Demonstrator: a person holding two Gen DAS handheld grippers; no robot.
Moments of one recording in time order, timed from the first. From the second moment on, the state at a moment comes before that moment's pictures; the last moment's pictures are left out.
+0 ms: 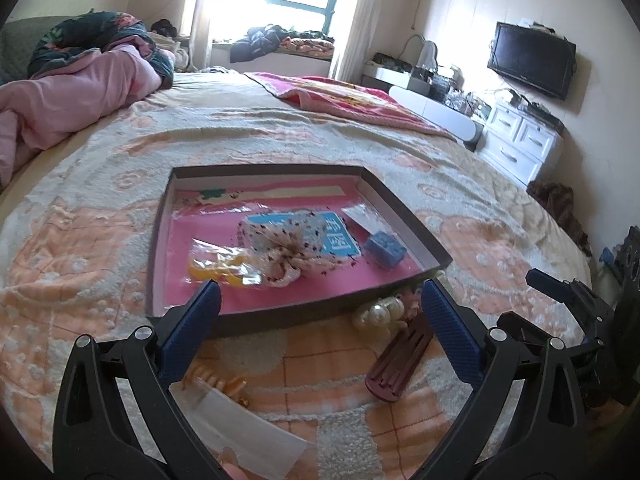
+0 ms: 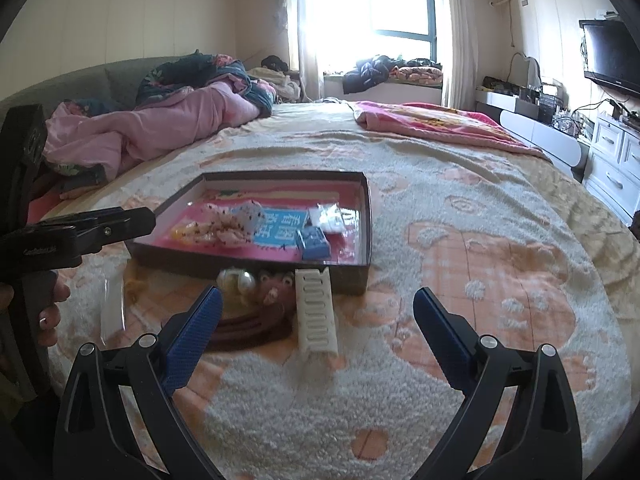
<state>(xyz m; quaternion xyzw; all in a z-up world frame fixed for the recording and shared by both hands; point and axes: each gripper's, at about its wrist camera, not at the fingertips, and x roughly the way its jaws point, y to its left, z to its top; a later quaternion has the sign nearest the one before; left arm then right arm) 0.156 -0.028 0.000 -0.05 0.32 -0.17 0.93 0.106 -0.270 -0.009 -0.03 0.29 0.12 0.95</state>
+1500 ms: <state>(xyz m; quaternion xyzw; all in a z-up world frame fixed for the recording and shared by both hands) 0.202 -0.087 -0.066 -0.04 0.45 -0.22 0.87 0.153 -0.273 -0.072 -0.03 0.38 0.12 0.92</state>
